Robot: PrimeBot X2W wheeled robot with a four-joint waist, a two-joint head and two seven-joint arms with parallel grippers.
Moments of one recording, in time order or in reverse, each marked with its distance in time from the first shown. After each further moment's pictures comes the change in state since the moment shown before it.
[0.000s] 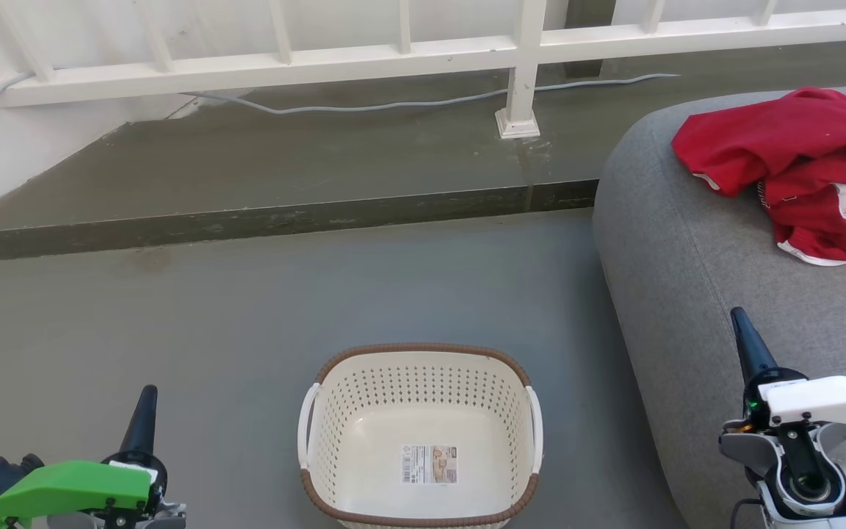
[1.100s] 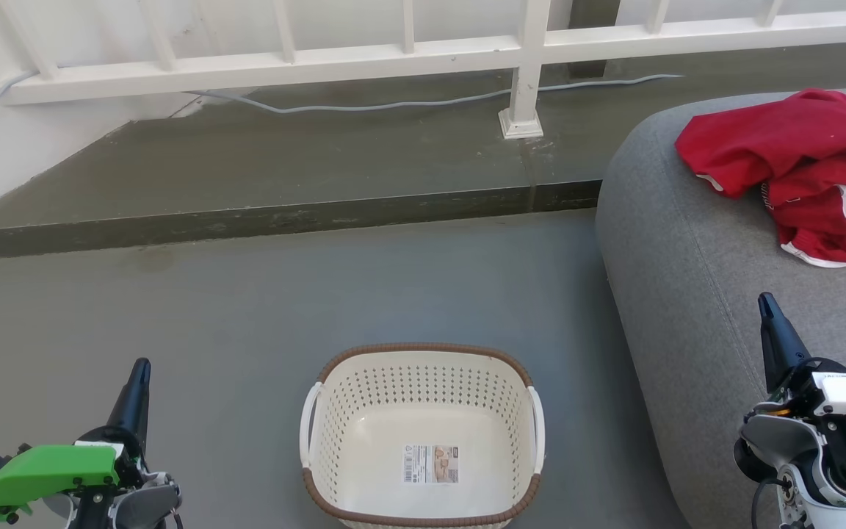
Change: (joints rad) left arm -0.074 -0.027 0.059 0.066 -0.285 -0.060 0.070; right arm -0.019 0.000 -0.080 0.004 0.314 0.041 0.078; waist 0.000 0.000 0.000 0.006
